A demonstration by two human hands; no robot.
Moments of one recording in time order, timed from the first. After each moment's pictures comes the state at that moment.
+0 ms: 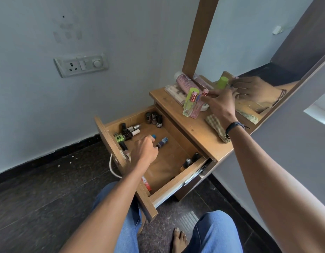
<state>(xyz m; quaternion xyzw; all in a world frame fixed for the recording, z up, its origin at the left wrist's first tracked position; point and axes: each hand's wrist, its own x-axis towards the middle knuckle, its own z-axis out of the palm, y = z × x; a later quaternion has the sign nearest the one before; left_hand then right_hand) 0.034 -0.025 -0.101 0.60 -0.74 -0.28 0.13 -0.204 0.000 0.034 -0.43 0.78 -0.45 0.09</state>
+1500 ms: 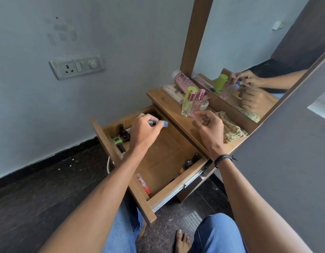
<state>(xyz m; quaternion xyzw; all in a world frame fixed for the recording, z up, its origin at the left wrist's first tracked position) 0.023 -0.048 -0.050 0.51 -0.70 -0.32 0.38 -0.170 0.039 -0.037 -0.44 0.74 -0.51 0.08</state>
